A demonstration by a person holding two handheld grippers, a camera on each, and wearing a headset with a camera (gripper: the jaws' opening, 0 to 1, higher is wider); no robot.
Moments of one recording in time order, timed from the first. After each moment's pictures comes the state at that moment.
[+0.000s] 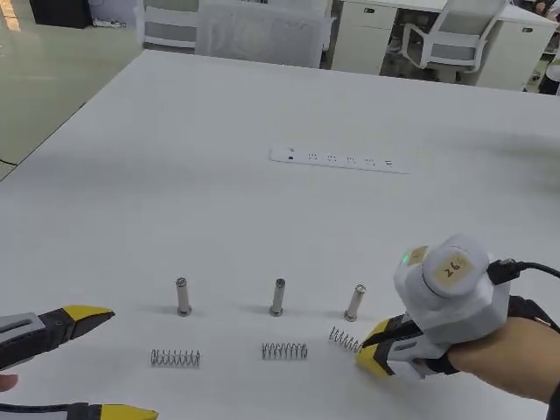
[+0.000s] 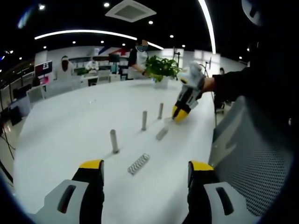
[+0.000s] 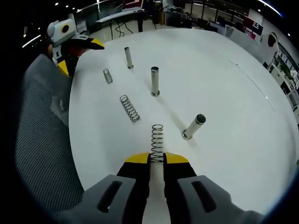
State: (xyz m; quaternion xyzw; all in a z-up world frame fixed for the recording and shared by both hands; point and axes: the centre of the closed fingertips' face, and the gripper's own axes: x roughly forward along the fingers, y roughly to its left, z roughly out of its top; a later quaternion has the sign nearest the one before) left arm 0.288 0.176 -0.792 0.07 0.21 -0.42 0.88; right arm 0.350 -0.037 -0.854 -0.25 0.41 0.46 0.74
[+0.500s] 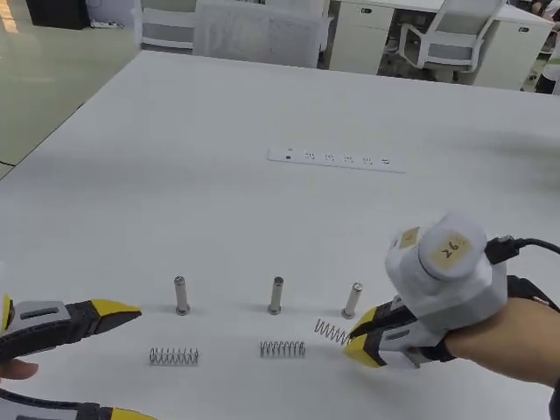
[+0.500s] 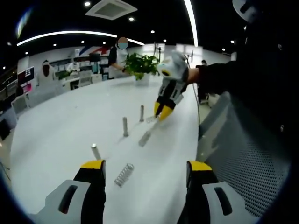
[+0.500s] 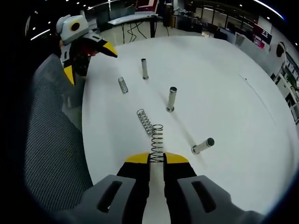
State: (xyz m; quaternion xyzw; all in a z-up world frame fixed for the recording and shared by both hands) left arm 0.281 0.145 -0.780 0.10 0.21 -0.49 0.84; right arm 0.338 -0.010 -0.829 -0.26 0.39 0.51 0.72
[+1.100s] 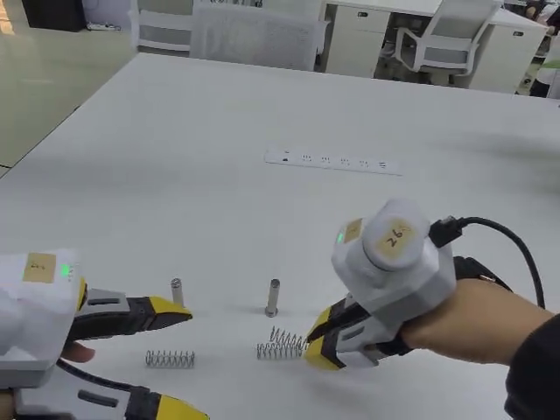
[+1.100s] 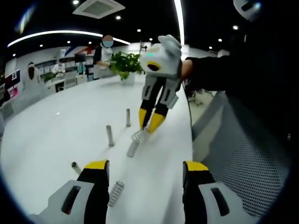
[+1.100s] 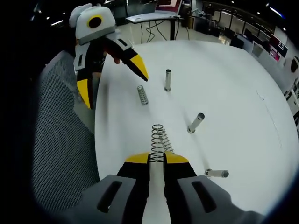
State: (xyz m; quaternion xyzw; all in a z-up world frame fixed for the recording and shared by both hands) left arm 0.287 0.104 -0.786 0.11 0.21 -0.55 0.80; right arm 0.318 0.036 -0.820 -0.29 0.38 0.56 0.67
